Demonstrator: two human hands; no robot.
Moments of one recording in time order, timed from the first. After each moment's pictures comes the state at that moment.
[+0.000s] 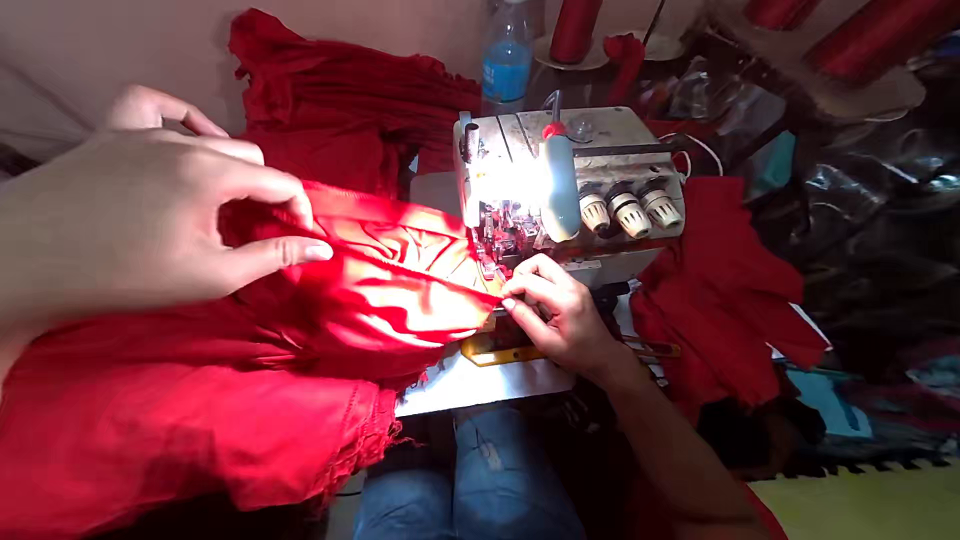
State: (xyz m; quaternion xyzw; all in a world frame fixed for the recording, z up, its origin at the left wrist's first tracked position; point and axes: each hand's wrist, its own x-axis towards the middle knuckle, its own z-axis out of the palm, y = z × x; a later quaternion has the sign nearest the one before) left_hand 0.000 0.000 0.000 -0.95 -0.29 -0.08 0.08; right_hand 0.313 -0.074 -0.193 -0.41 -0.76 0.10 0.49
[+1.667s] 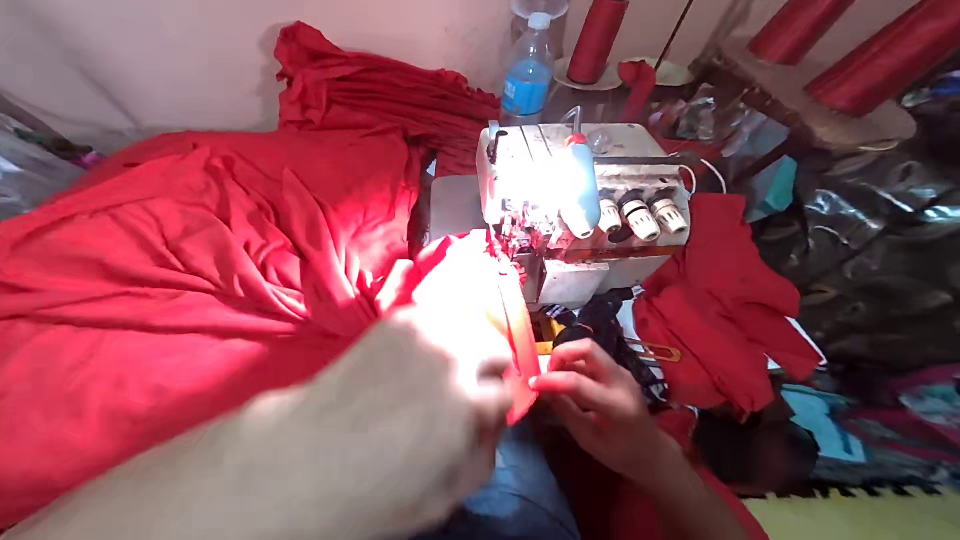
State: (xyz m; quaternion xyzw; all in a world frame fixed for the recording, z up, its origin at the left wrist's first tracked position) left_hand 0.090 -0.135 -0.058 -0.92 -0.28 -0.20 -0.17; right_hand 0.319 -0.157 -0.206 -0.35 -0.77 0.13 0.52
